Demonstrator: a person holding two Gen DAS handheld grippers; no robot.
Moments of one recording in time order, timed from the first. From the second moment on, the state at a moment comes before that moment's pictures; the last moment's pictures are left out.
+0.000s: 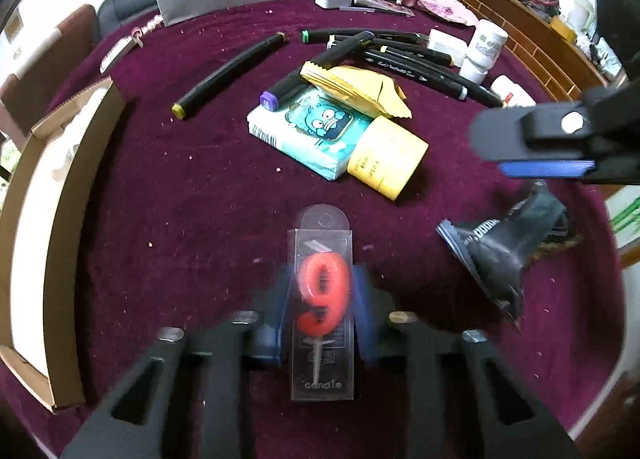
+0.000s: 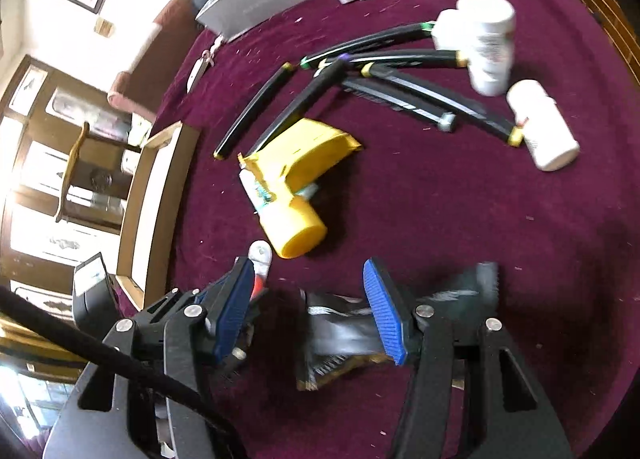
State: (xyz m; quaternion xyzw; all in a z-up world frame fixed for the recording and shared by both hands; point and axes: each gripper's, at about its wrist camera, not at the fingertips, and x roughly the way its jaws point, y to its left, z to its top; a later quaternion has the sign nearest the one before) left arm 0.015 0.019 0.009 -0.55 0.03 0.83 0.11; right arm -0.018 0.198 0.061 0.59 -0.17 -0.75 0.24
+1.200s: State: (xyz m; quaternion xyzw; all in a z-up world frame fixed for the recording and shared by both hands) left arm 0.028 -0.144 0.062 -0.51 -0.12 0.84 0.14; right arm -0.013 0.165 0.038 0.62 -0.32 -0.72 0.08
